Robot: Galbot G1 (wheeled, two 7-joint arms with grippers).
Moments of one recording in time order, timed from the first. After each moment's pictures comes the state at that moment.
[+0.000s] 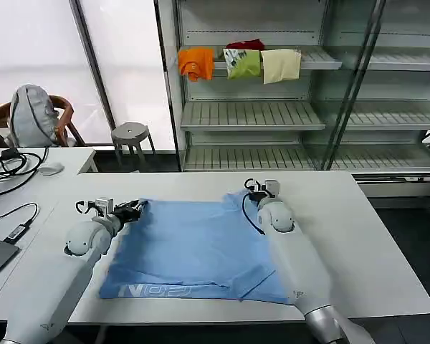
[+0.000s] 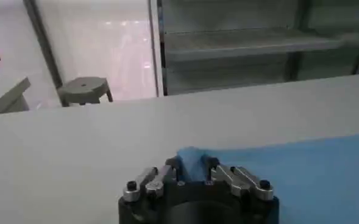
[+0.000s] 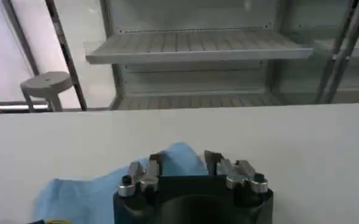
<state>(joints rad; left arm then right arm) 0.64 -0.98 -0.15 -1.33 -0.63 0.54 0.04 -0.46 1.50 0.23 1.10 0.36 -0.55 0.21</state>
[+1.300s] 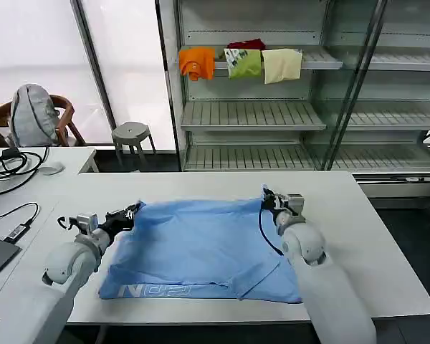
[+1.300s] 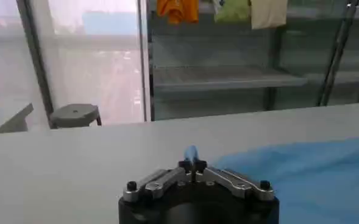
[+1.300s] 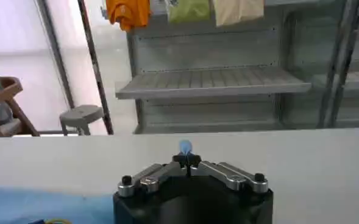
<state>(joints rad) 0.96 -0.92 -0.35 -1.69 -0.68 0.43 0.03 -0.85 1.26 0.26 1.74 0.50 -0.57 0.23</state>
